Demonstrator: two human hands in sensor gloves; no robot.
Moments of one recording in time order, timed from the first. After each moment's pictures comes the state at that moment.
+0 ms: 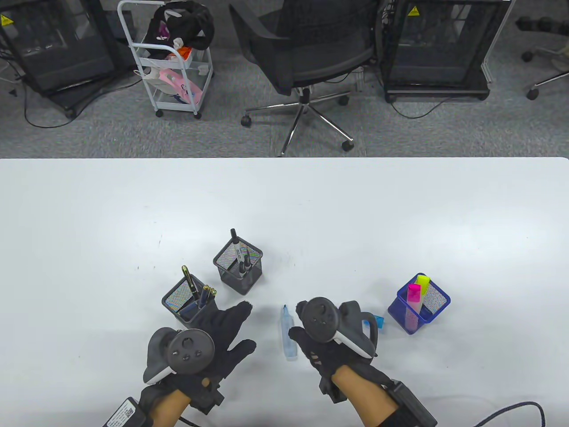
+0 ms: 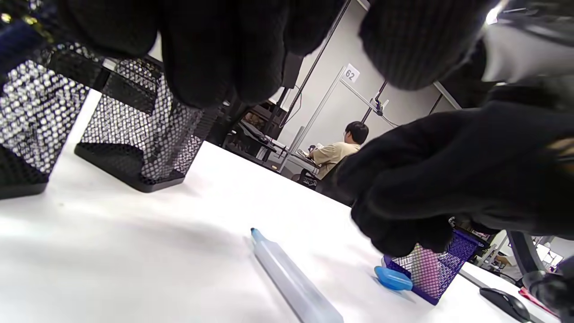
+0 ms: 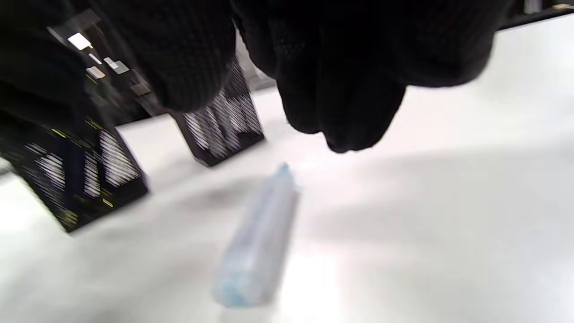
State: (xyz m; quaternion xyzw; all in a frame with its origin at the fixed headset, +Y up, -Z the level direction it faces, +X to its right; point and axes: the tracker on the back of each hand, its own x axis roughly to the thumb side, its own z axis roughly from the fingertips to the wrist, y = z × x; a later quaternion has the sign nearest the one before) left_hand -0.189 -0.702 -0.198 0.00 -0.25 0.26 0.93; right_hand 0.051 -0.710 -0.236 0.08 0.13 0.98 0.14
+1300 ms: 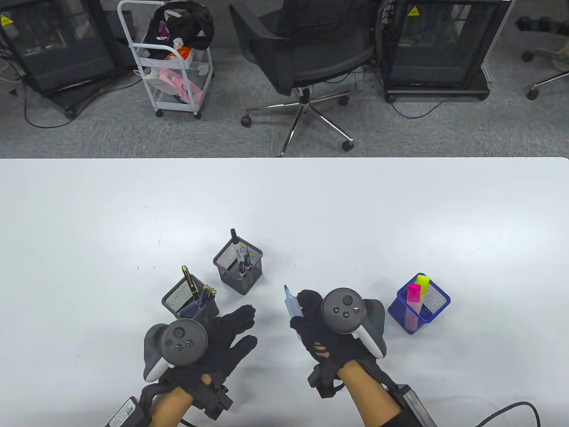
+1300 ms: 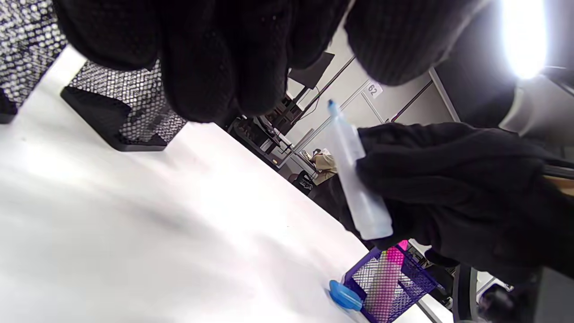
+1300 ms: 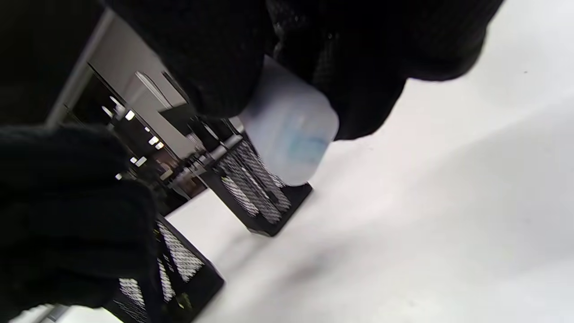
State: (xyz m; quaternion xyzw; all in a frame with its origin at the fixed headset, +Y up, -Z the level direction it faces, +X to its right) left_hand -0.190 -0.706 -0.201 -0.05 -0.22 0.36 0.90; right_hand 0.078 -0.690 -0.226 0.09 0.04 0.93 0.36
